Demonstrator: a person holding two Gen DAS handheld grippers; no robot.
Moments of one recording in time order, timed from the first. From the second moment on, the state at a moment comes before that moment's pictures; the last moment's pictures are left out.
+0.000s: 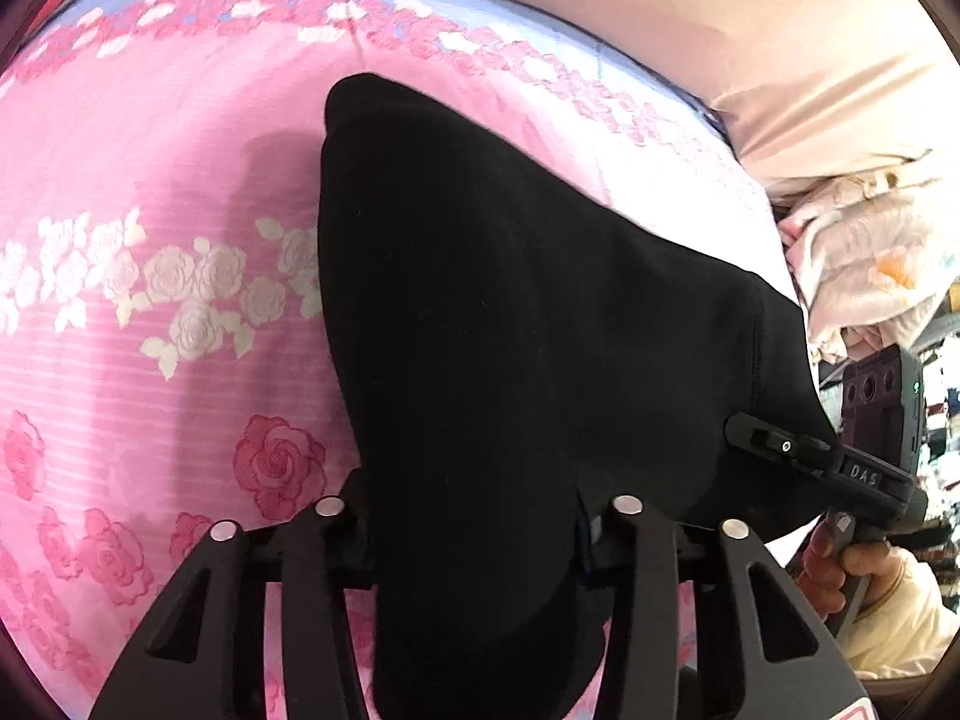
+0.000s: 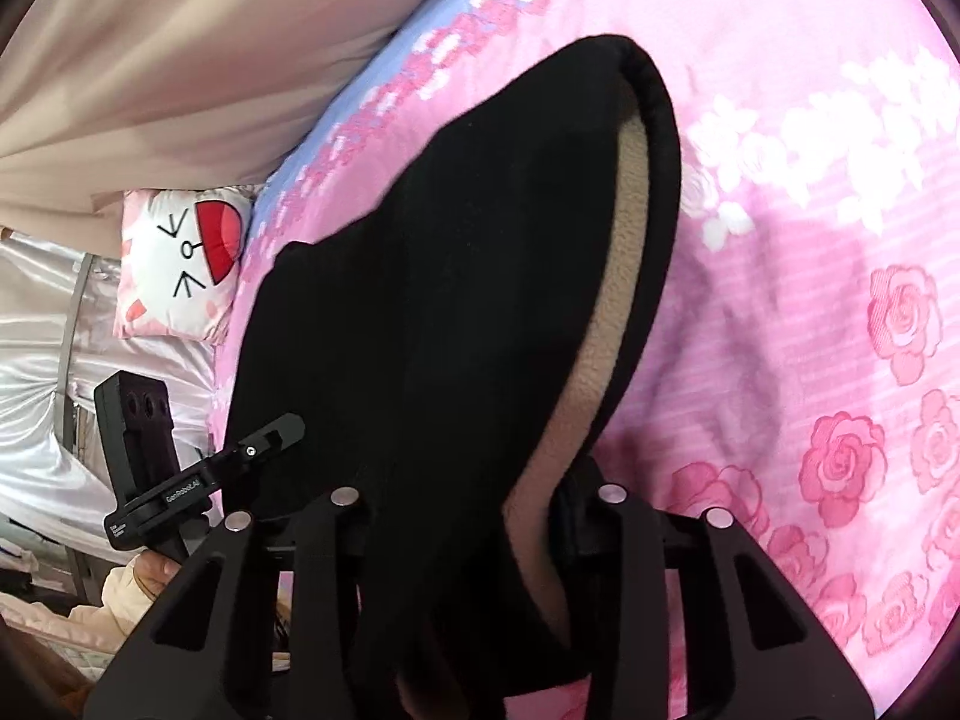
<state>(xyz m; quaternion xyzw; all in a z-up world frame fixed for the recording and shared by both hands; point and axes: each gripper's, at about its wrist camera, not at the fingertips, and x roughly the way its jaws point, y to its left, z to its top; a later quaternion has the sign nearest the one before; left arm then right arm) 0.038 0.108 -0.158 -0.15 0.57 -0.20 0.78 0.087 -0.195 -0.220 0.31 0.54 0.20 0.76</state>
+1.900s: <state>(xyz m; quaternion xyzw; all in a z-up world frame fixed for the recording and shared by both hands) 0.127 0.096 0.041 -0.05 0.37 -0.25 0.89 0.183 -0.204 -0.027 0.18 0.36 0.27 0.88</state>
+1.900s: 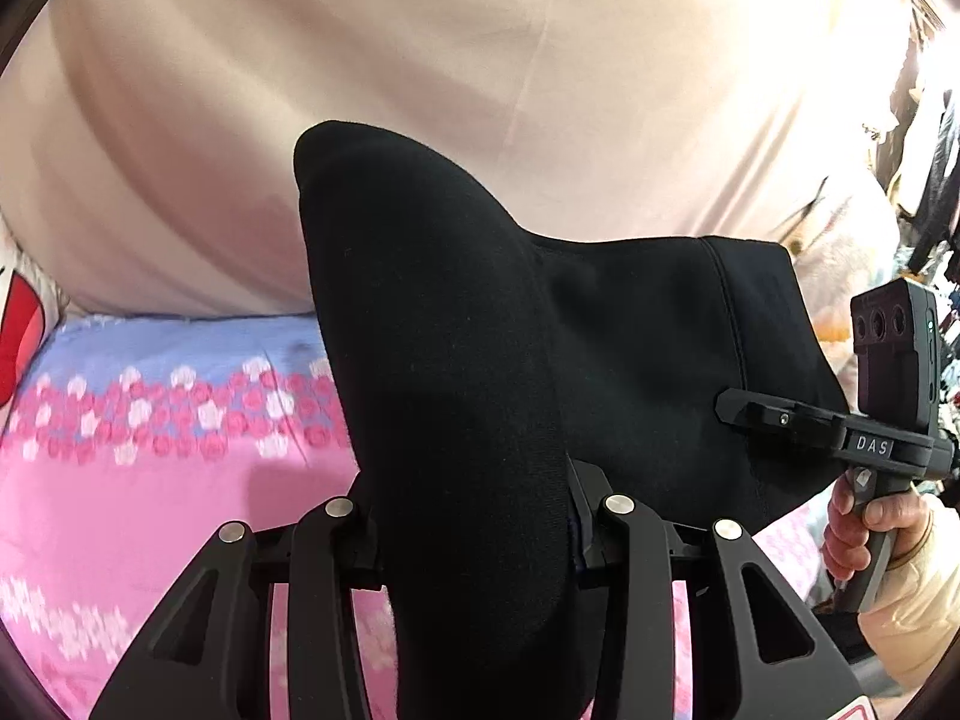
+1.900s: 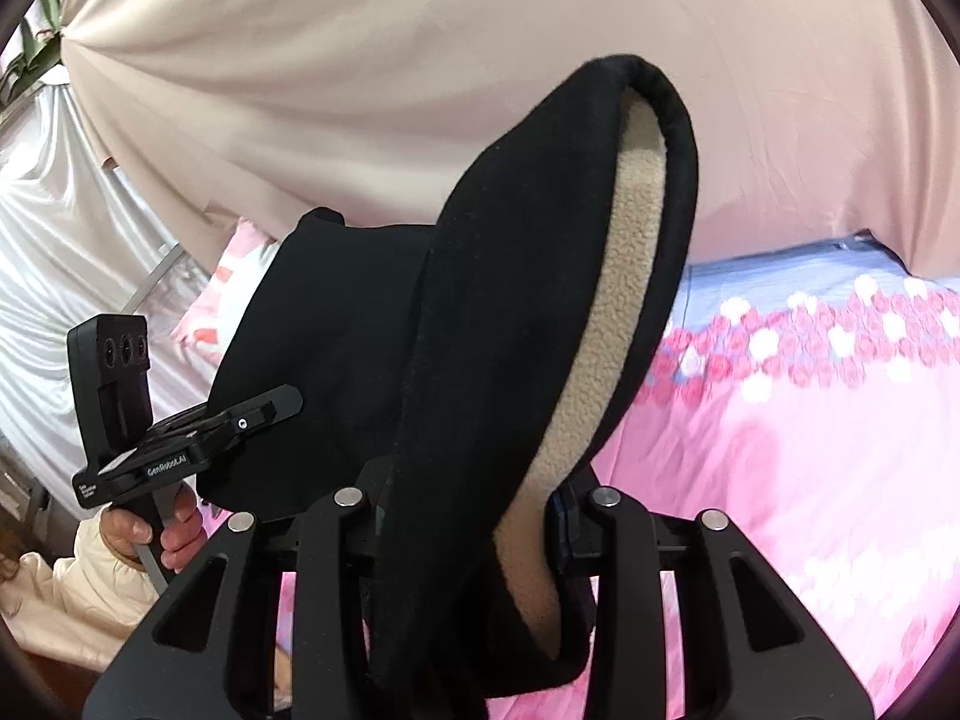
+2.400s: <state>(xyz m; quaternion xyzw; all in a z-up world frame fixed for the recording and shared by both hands) 0.249 0.094 -0.128 -0.07 0.47 -0.22 0.85 0.319 -0.213 -0.199 0.22 0.47 0.23 0.82</state>
